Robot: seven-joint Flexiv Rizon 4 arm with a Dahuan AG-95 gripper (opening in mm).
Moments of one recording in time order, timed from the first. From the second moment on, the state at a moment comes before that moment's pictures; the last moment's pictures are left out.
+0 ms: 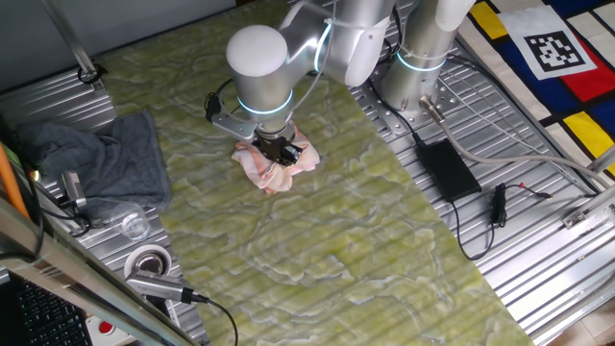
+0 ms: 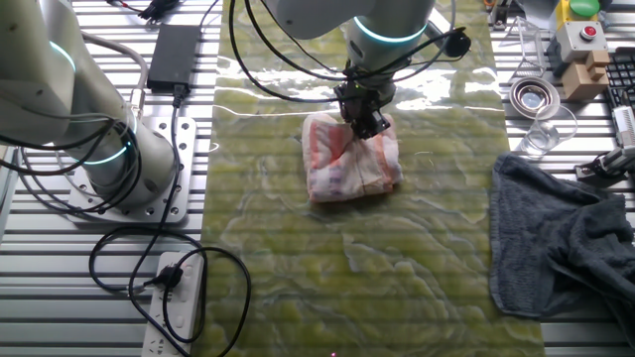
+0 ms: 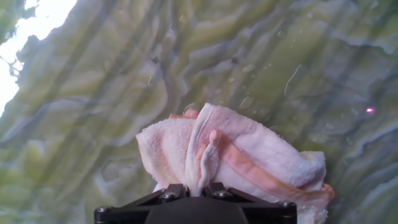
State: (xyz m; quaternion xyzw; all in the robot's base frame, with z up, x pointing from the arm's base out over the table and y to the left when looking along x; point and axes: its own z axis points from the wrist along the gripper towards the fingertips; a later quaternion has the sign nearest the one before) arm 0.429 0.060 0.039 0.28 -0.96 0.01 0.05
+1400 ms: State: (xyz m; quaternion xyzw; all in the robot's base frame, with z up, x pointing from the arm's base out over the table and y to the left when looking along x) arm 0.430 0.060 0.038 0.20 -0.98 0.00 0.04
